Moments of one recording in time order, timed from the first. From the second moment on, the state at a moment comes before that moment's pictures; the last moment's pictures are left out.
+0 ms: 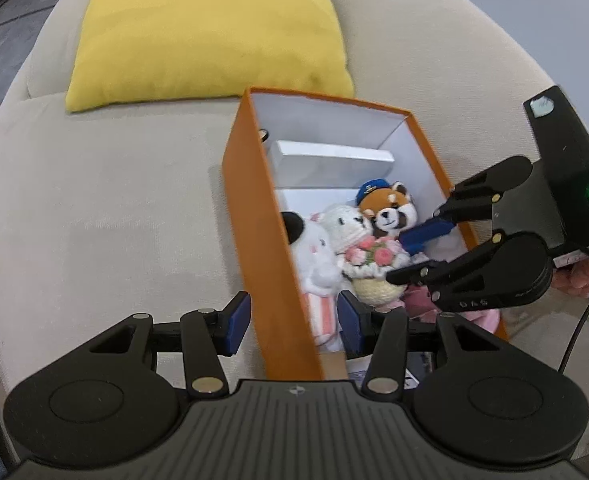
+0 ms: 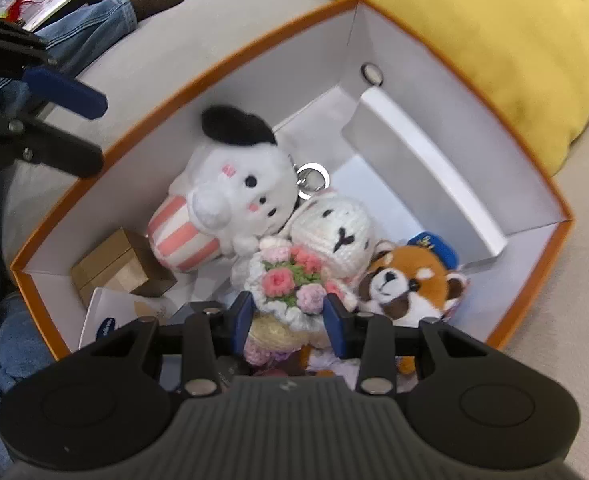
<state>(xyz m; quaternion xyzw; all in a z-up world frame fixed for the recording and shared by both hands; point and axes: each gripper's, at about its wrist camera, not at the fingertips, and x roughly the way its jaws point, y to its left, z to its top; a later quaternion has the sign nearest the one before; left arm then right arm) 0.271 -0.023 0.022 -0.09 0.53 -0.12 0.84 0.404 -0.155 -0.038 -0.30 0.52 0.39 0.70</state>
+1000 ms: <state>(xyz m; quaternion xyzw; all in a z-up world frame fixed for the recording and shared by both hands) 0.166 -0.061 0.055 -0.02 0.35 -0.08 0.93 0.226 -0.195 0.032 -0.02 0.34 0.11 0.93</state>
